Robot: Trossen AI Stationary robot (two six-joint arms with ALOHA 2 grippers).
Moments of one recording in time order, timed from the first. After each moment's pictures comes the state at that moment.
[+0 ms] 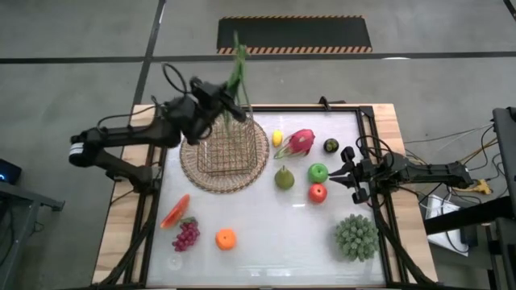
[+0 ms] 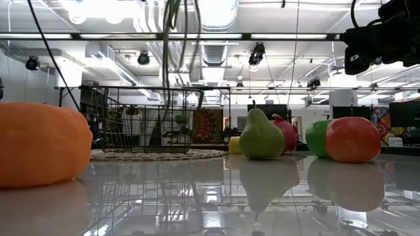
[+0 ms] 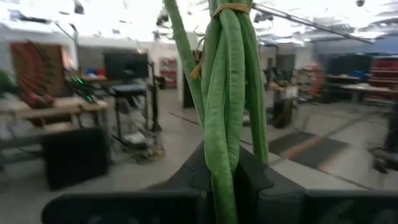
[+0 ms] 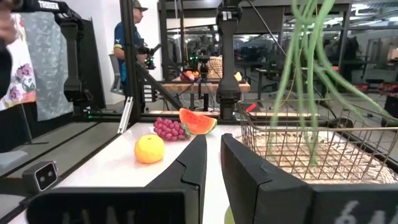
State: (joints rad) left arm 0.13 1.29 1.23 0.30 -0.77 0.09; right arm 0.01 0.07 0.01 0.15 -0.16 0.02
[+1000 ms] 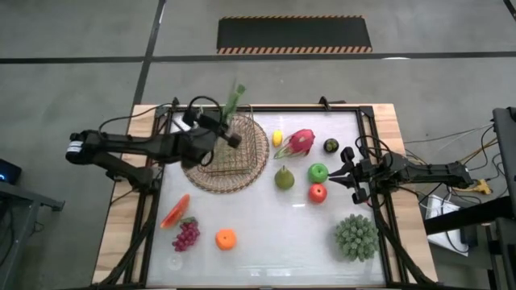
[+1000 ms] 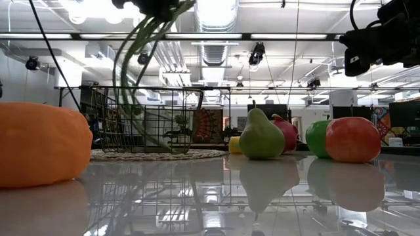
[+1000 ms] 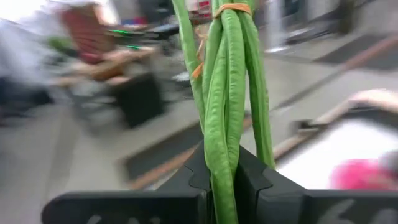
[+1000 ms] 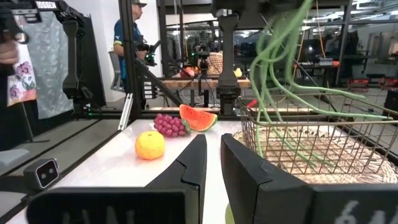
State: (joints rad) left arm -0.04 1.25 1.15 -0.20 -1.10 -0.13; right arm 0.01 0.07 0.01 0.14 -0.16 0.03
